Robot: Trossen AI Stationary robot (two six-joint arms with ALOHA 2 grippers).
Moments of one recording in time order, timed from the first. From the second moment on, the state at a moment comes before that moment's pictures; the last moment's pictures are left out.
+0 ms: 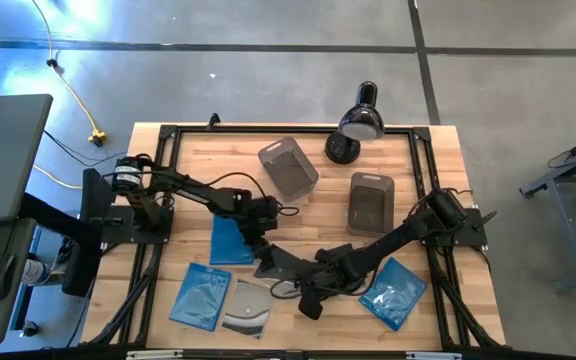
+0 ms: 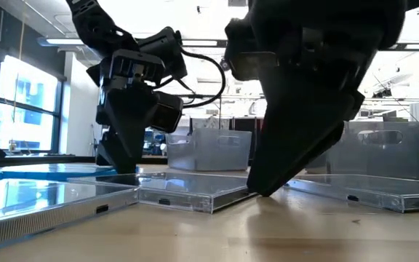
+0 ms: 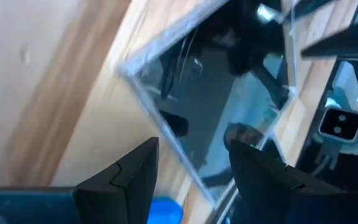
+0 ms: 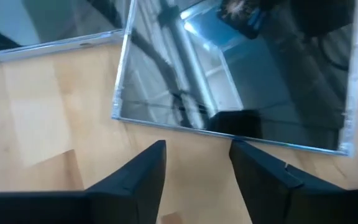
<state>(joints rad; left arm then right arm) 0.00 1.77 0.87 -0.17 0.60 -0.65 0.45 2.03 1.25 -0.31 0.22 0.83</state>
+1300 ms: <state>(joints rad) -0.07 1.82 1.06 -0.36 0.57 -0.62 0.48 2.03 1.25 -0.41 0.36 0.75</state>
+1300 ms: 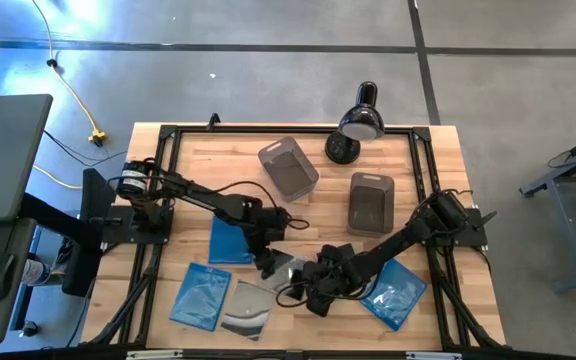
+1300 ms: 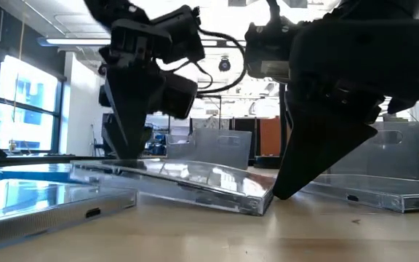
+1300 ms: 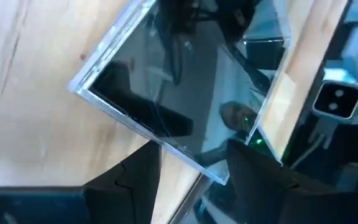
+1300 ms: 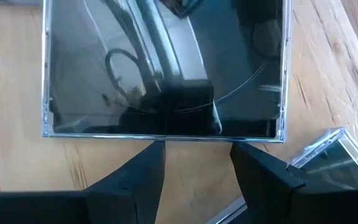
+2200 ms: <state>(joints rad) -0.12 1.82 1.13 -0.63 0.23 -0.57 0.52 2.04 1.25 -0.42 0.35 0.69</state>
